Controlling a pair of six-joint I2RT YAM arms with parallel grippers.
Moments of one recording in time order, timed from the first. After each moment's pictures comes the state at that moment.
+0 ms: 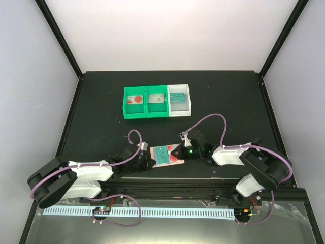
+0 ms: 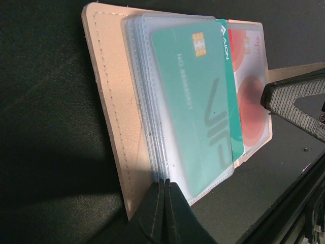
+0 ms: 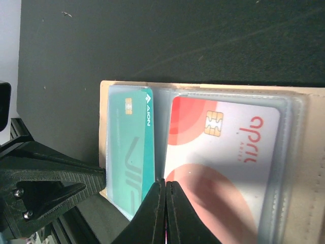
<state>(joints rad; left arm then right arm) -0.85 1.20 0.18 0.28 0.18 -0.99 0.79 1.52 0.47 0.30 -0.38 0.82</state>
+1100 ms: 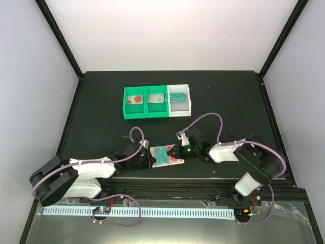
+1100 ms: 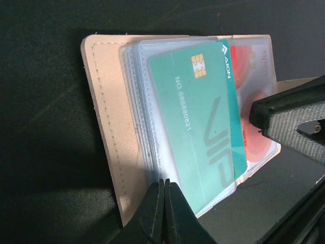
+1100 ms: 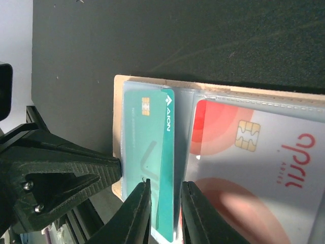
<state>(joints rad) -0.85 1.22 0.26 0.17 0.15 -0.97 0.77 1.59 0.50 0.34 -0.49 0.82</state>
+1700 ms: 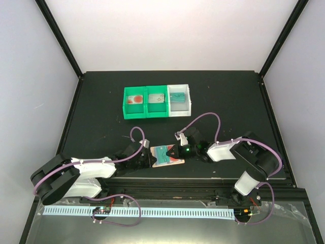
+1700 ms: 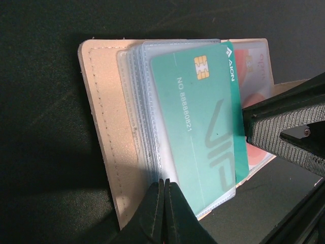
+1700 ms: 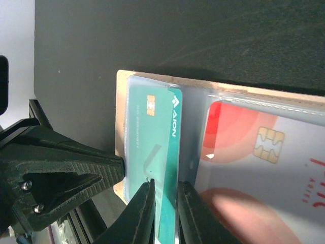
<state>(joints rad) -0.85 1.25 0.25 0.22 0.14 -0.97 0.77 1.64 0.52 0.36 -0.52 0.81</state>
